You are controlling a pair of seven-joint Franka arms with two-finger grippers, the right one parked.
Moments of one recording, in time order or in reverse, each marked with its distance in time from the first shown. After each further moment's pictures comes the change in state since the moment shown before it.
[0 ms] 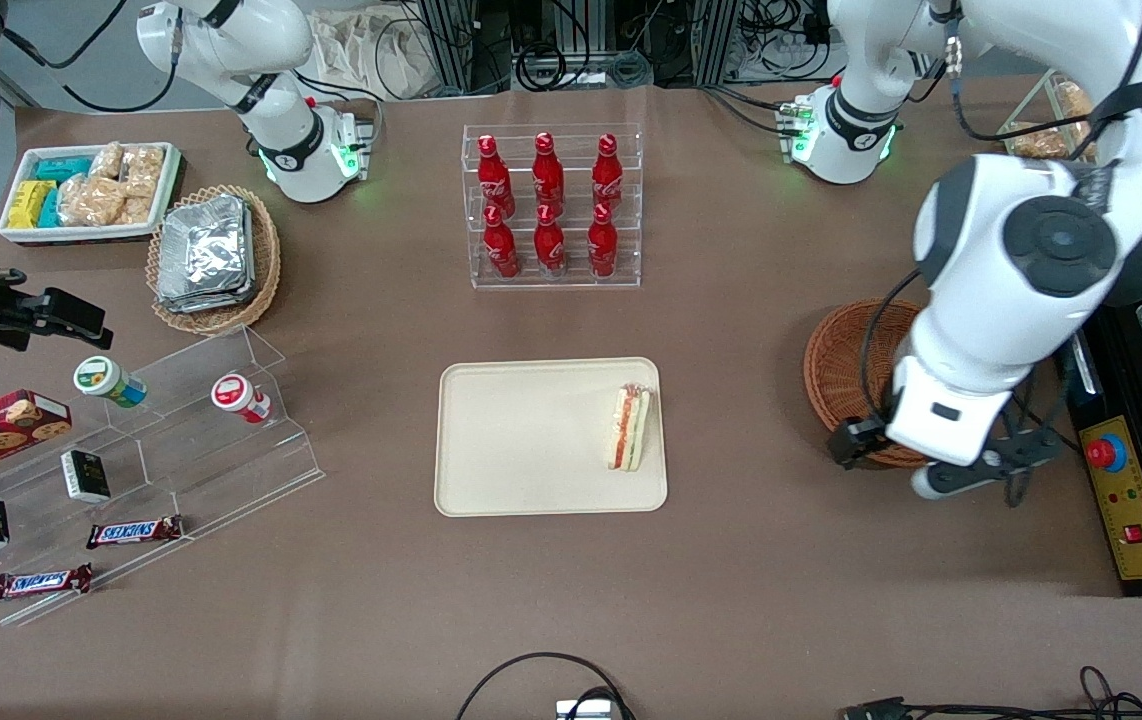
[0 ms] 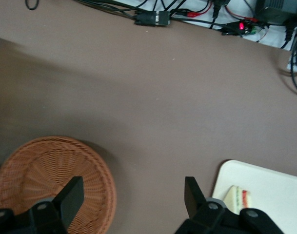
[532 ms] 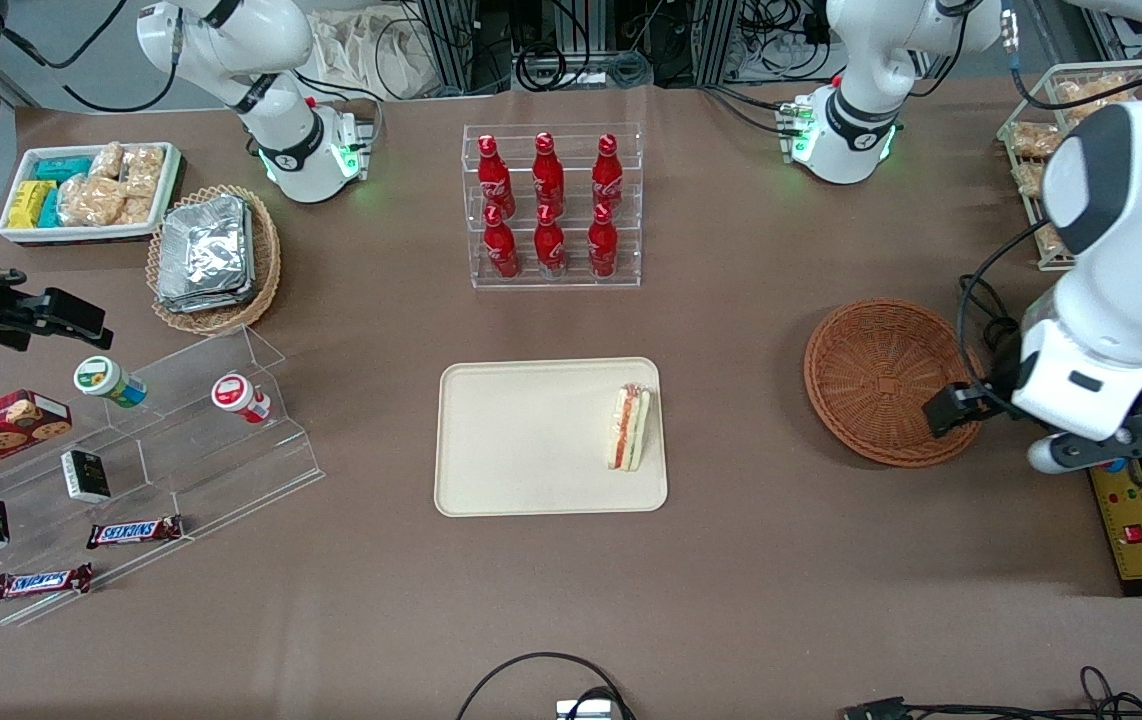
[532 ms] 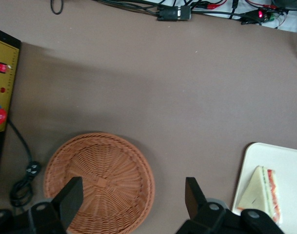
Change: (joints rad) arm 0.114 -0.080 0.005 -0.001 -0.028 -0.116 0.209
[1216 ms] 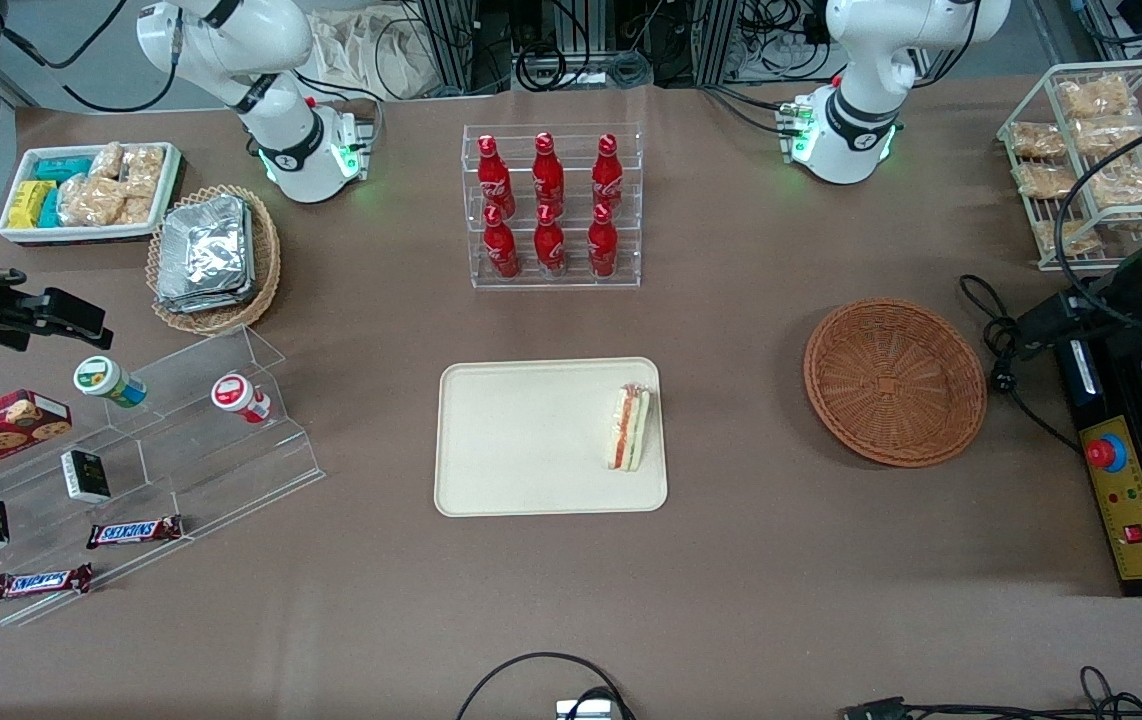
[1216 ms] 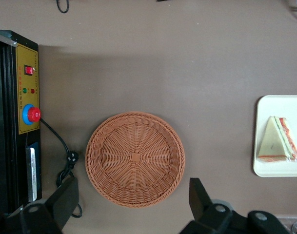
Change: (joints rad) arm 0.194 -0.162 -0.119 -0.056 -0.011 -0.135 0.271
